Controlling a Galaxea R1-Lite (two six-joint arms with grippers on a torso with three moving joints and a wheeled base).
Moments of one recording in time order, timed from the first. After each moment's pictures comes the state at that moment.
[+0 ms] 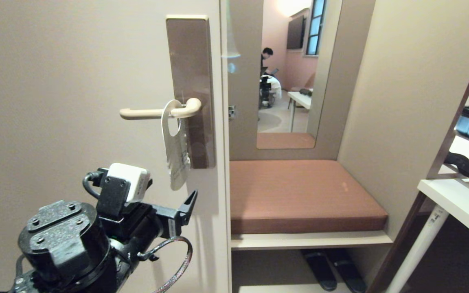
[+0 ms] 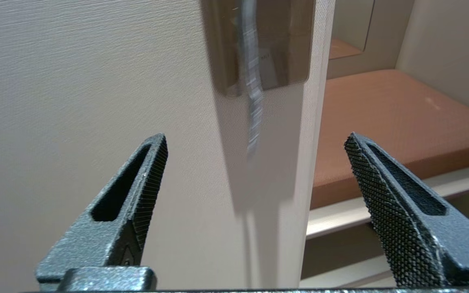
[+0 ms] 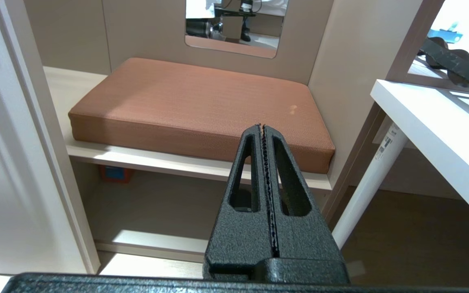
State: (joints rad) left arm -0.75 1.66 -0.27 -1.33 0.51 0.03; right arm 0.01 0.00 0.00 0.01 0.03 -0.09
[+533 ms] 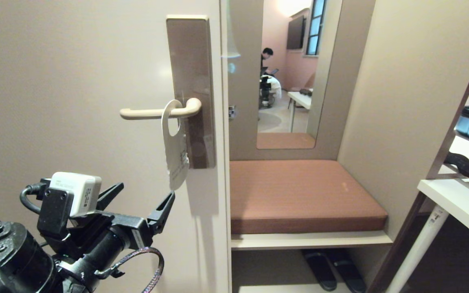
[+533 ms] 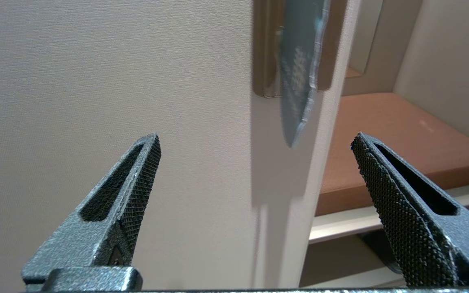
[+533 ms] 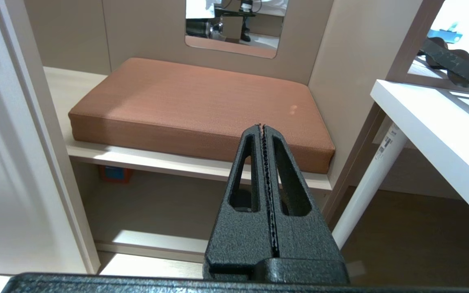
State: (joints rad) left arm -0.72 1.52 -0.15 -1.38 0.51 0.00; right arm 0.01 0.00 0.00 0.01 0.03 -0.09
